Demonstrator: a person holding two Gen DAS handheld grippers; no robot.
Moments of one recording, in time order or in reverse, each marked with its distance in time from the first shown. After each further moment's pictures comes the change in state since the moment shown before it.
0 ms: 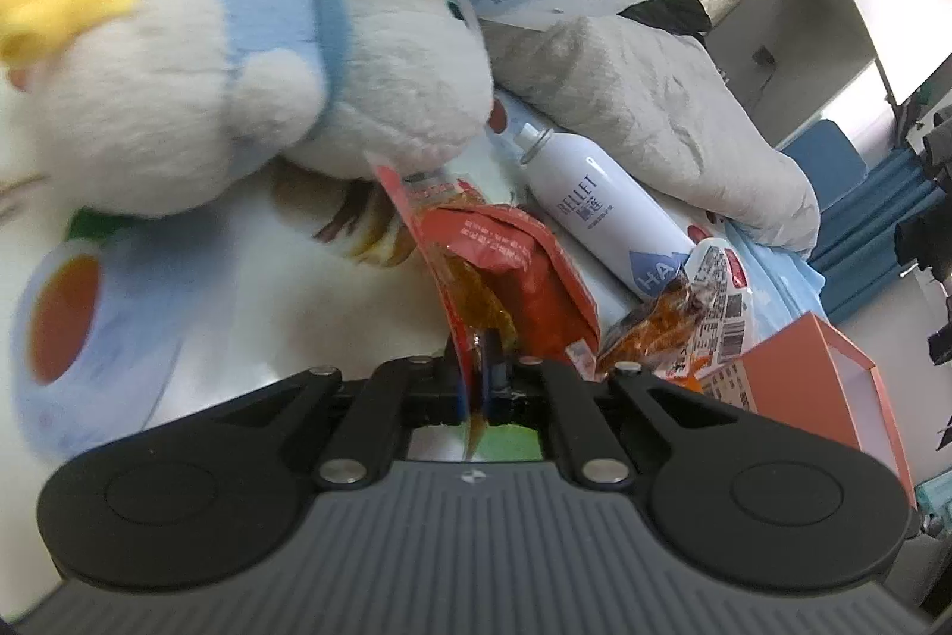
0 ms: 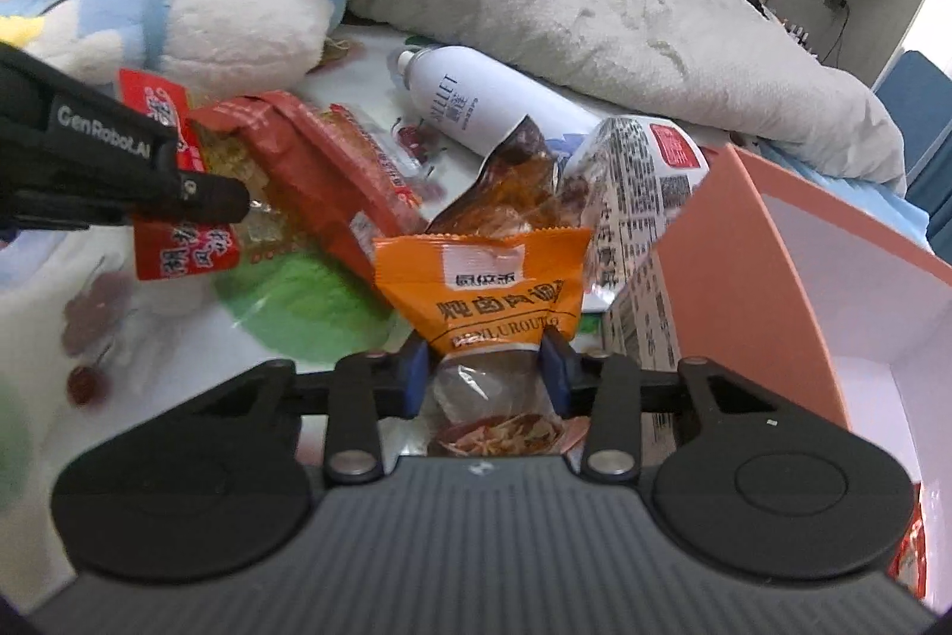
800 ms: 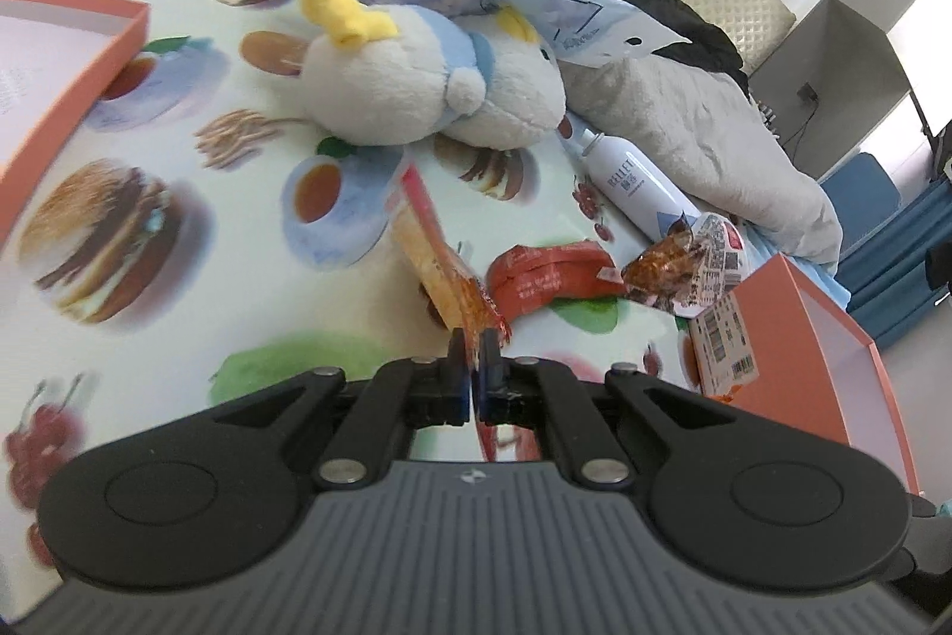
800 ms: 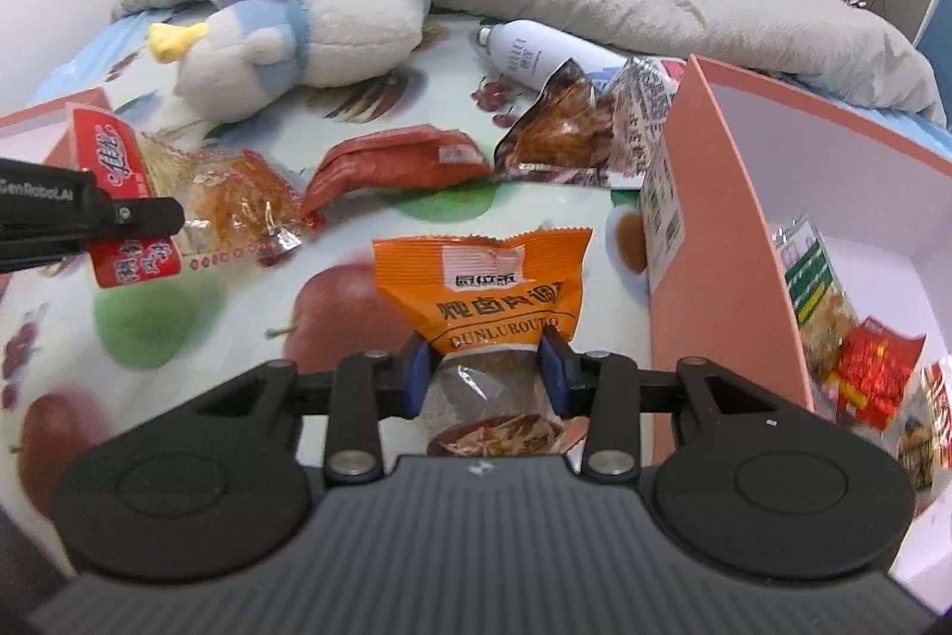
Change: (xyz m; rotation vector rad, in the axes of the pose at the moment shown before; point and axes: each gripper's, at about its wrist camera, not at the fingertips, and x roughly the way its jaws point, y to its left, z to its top) left arm -0.154 0.023 -0.075 -0.045 -0.077 0.124; right arm -0.095 -0.013 -0.052 0.072 0.042 0.207
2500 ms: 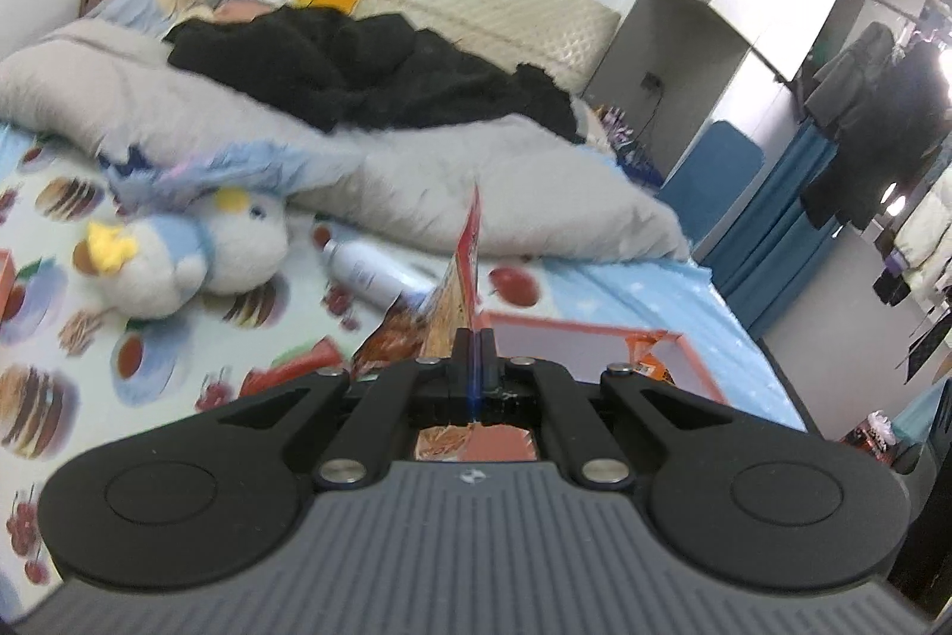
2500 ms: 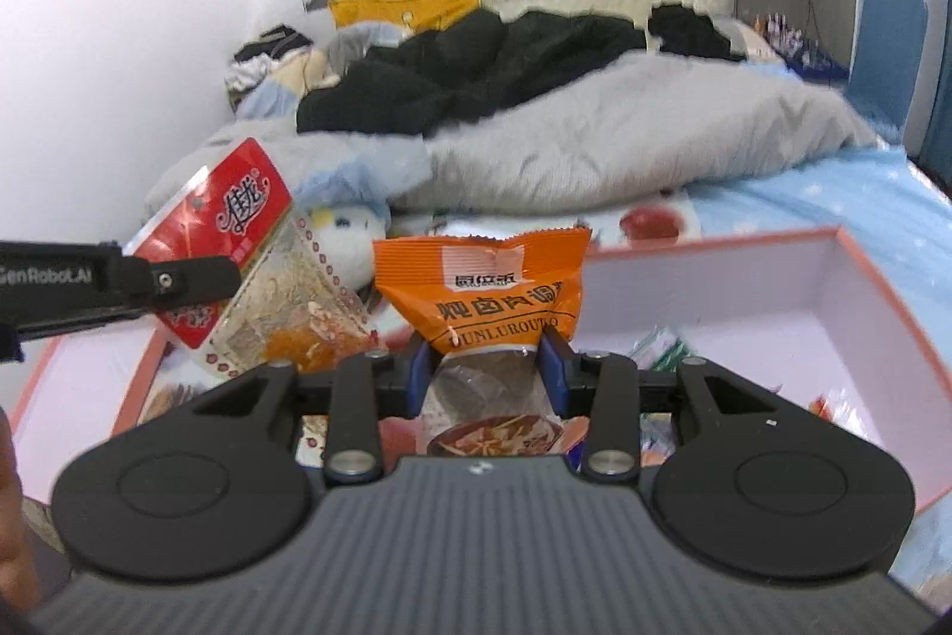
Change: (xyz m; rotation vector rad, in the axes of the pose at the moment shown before) left arm -0.140 -0.205 0.033 0.275 -0.112 -0.200; right arm -0.165 -0.092 0.035 0.189 -0.305 0.042
